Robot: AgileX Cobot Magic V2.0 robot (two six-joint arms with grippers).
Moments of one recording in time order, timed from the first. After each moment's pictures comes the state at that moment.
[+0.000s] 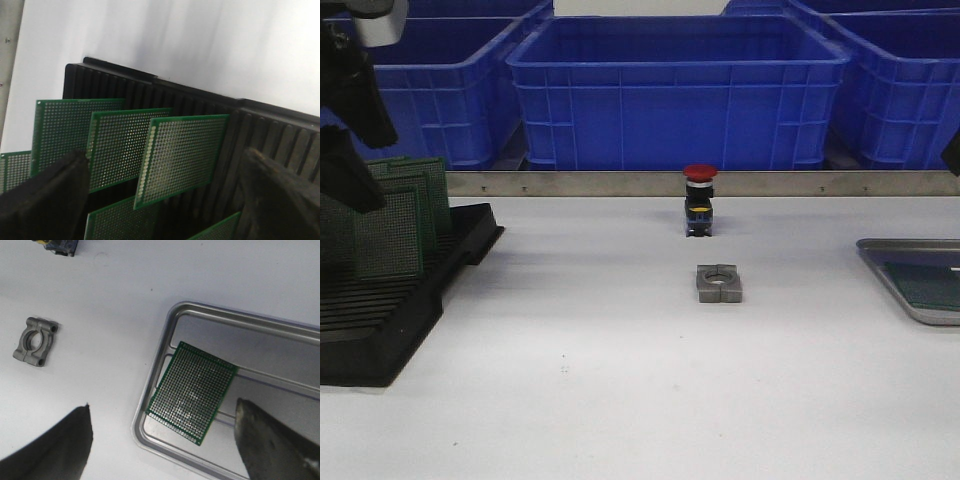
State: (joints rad) left arm -0.14 1.67 -1.23 -0.25 0.73 1.38; right arm -0.30 1.67 -1.14 0.70 0.82 -0.88
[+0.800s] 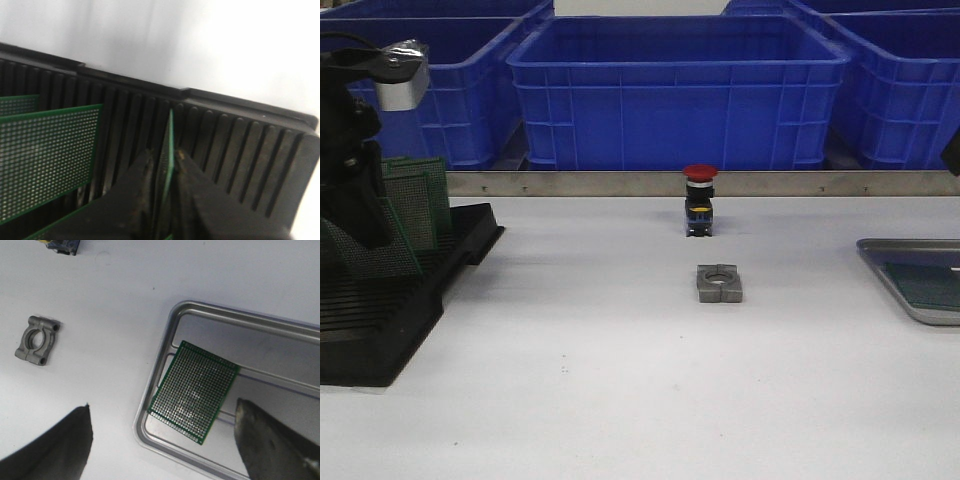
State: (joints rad) left arm -0.14 1.78 -1.25 -0.25 0.85 1.38; right arm -0.30 1.67 -1.14 0.70 0.83 -0.88
